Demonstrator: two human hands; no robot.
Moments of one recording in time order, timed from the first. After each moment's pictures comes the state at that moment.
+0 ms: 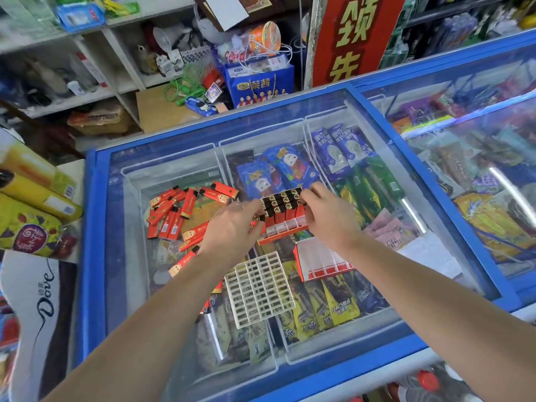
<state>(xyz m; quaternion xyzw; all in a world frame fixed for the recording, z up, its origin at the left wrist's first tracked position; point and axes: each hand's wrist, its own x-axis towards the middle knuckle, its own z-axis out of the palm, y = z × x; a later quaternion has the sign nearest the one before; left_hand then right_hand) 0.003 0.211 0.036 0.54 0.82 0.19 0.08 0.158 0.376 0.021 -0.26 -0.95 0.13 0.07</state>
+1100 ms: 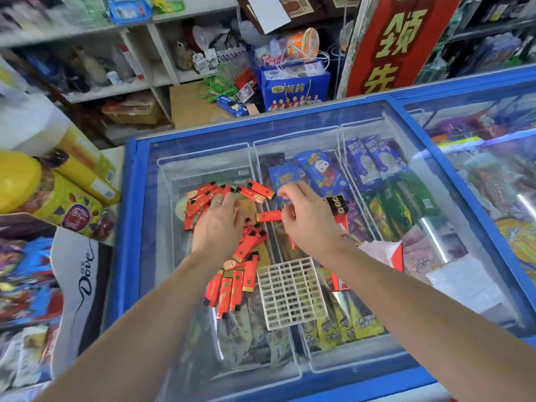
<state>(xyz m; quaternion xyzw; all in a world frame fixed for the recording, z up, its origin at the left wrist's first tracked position) -0.066 0.155 0.022 0.36 0.90 0.23 0.07 0.071 0.296 0.050 -0.21 -0.92 0.26 0.19</state>
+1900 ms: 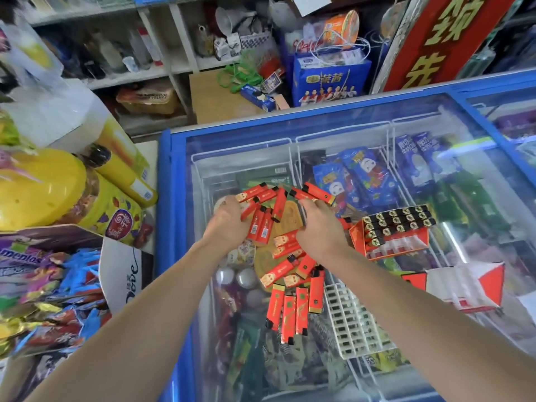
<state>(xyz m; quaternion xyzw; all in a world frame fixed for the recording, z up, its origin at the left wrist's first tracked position) -0.199 0.112 -0.028 0.27 0.91 0.19 0.25 -0.041 0.241 -0.014 -0.37 -0.88 0.29 -0.02</state>
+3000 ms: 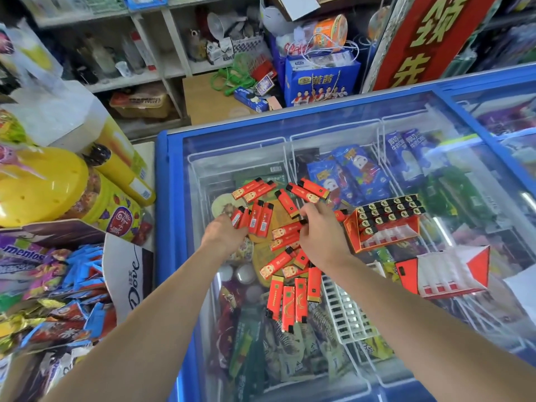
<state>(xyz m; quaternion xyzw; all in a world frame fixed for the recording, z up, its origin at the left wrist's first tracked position) -0.186 0.091 -0.038 0.16 0.92 0.17 0.32 -0.015 0.226 -0.025 -0.35 -0.90 0.26 0.06</state>
